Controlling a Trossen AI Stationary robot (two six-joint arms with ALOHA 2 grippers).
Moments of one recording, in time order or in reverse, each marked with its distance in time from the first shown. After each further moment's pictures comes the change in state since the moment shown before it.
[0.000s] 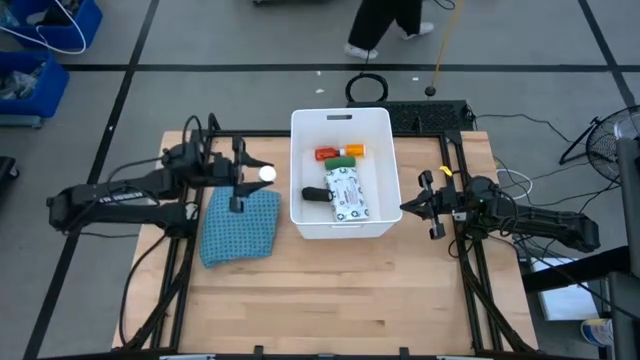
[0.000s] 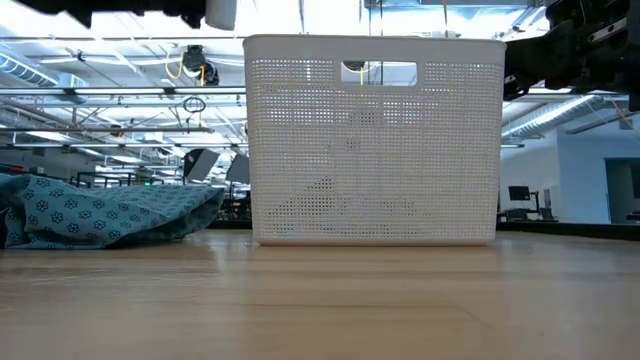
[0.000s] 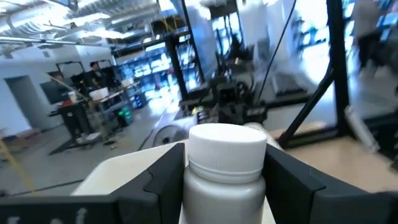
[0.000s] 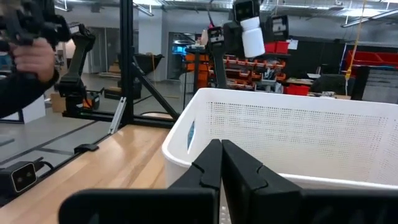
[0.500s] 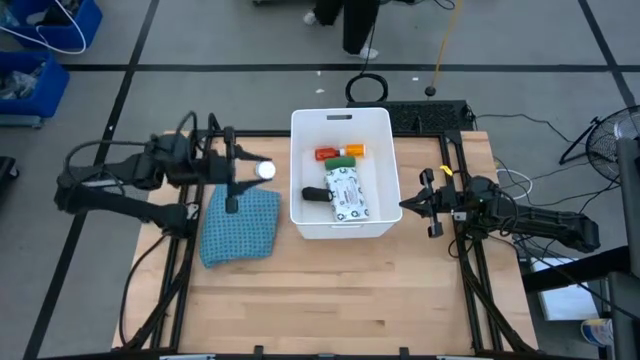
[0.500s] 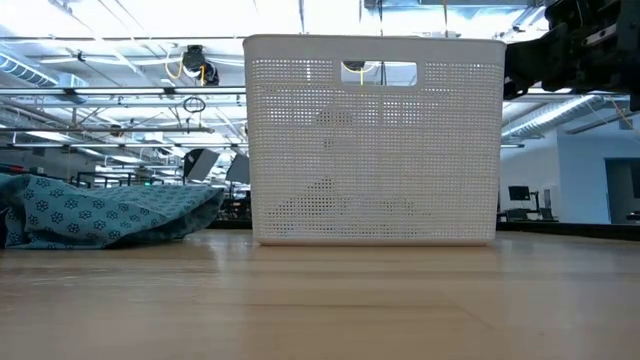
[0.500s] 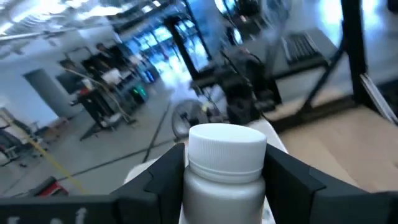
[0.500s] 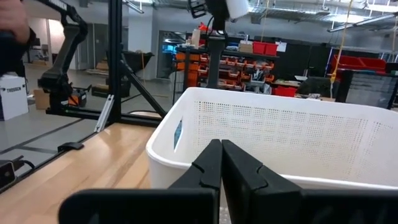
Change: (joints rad) left arm -0.261 0.125 0.487 -0.524 -0.342 0.170; right arm -0.001 0.001 0.000 0.000 0.036 -0.038
